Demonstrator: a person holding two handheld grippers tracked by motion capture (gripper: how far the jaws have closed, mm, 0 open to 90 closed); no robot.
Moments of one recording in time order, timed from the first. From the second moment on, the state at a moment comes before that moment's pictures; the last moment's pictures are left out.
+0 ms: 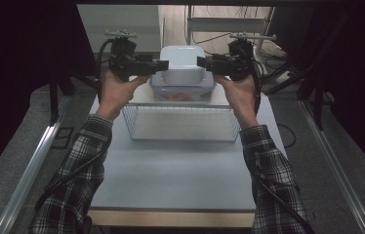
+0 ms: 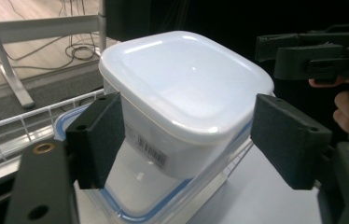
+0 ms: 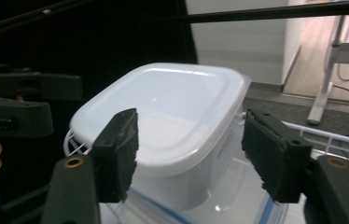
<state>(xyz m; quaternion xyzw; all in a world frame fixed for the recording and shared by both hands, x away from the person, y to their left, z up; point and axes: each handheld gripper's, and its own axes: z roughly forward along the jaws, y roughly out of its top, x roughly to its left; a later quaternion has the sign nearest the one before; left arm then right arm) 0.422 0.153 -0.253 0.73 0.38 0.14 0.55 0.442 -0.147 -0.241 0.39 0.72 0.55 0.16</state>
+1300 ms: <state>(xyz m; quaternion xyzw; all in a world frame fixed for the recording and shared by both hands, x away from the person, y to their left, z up) 0.375 0.159 -0.317 0.76 0.32 0.14 0.54 0.404 -0.158 -0.289 0.33 0.77 0.53 0.13</state>
